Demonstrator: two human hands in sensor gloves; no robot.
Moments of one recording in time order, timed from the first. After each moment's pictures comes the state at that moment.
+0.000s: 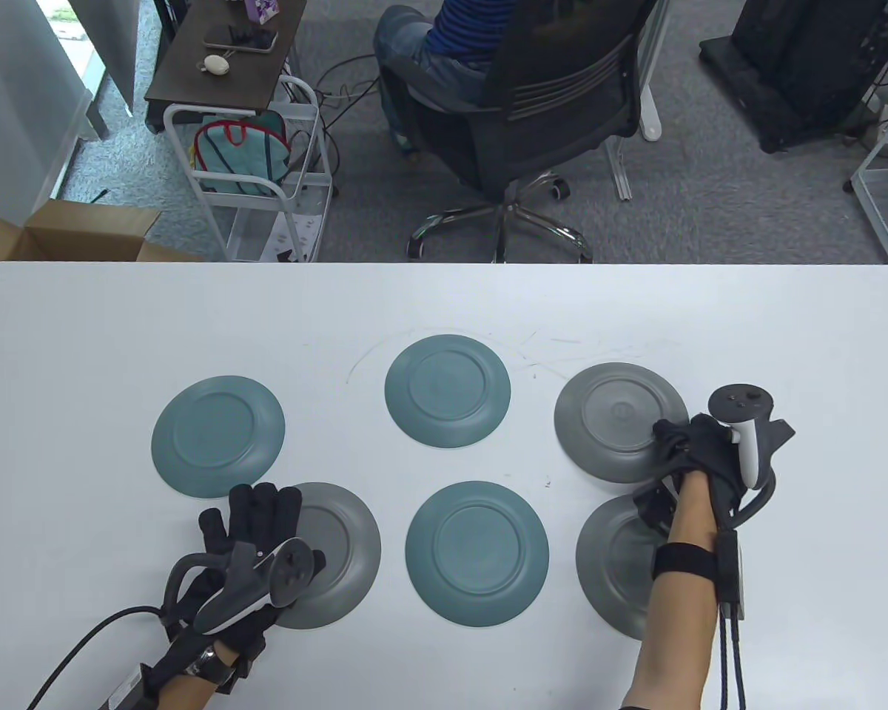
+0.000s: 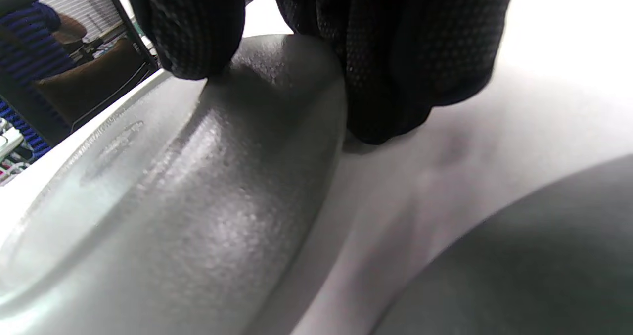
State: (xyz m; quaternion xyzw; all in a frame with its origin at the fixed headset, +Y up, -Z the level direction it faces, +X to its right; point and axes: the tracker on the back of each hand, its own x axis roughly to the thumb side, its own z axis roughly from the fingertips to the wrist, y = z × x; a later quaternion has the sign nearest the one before) left_hand -0.235 -0.754 -0.176 -0.12 -0.08 -0.07 0.99; right_hand 0.311 -0.762 -0.323 -0.36 0.12 0.88 0.30
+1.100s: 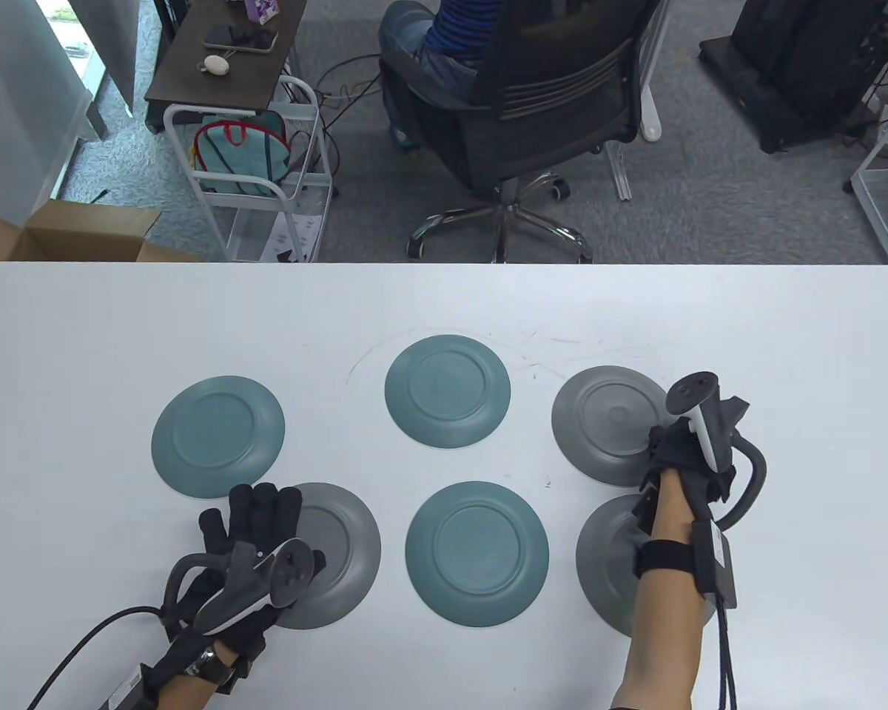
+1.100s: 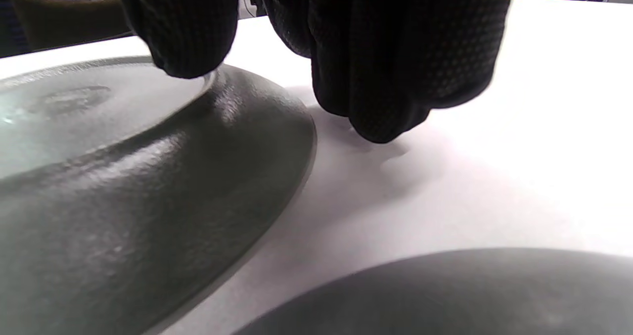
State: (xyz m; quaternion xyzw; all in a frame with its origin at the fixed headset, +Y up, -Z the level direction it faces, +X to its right) left_hand -0.236 -0.755 -0.176 -0.12 -0.08 -0.07 0.99; right_hand 0.284 -0.753 -0.330 -0.34 0.12 0.92 0.12
